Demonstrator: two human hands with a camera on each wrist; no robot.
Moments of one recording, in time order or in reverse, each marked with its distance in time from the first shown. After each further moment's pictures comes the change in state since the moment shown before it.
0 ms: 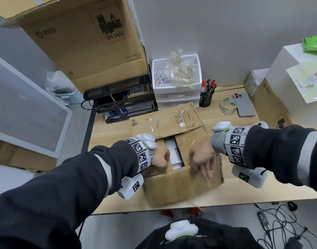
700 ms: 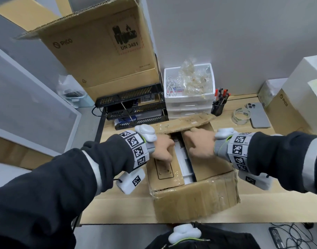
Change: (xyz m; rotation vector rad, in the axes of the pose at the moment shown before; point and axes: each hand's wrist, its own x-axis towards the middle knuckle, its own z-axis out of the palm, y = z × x) left_hand -0.008 -0.034 -0.058 0.196 0.193 0.081; right_hand 0.018 -0.019 -0.043 -0.278 0.889 -0.149
